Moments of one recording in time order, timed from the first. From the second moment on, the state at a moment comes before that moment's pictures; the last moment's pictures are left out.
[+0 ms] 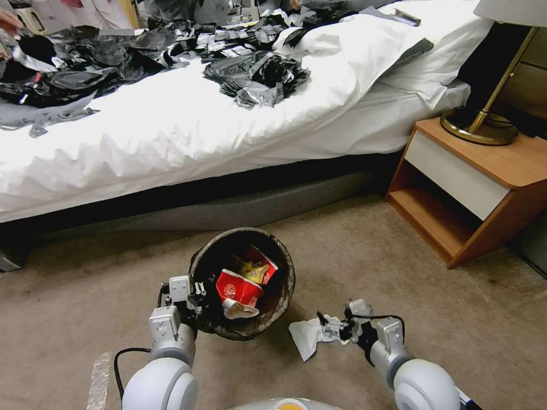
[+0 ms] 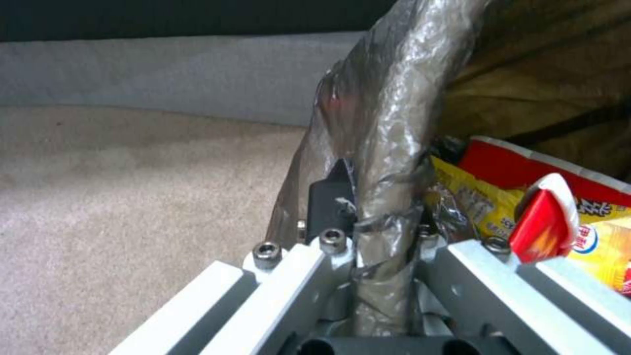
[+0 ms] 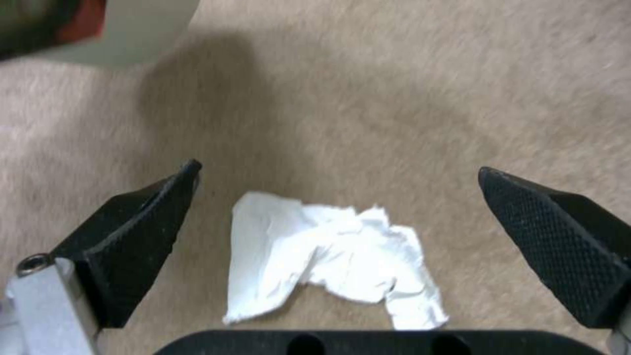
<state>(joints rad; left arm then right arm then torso) 1.67 -1.43 -0.43 -2.21 -0.21 0.39 -0.32 -1.46 0.91 0.07 1.91 0.54 -0.31 0.16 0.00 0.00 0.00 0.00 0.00</state>
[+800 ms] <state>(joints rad) 1.67 -1.45 -0.42 -2.19 -0.19 0.39 -0.32 -1.35 1.03 0.00 1.59 0.41 -0.18 0.00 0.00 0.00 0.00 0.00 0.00</state>
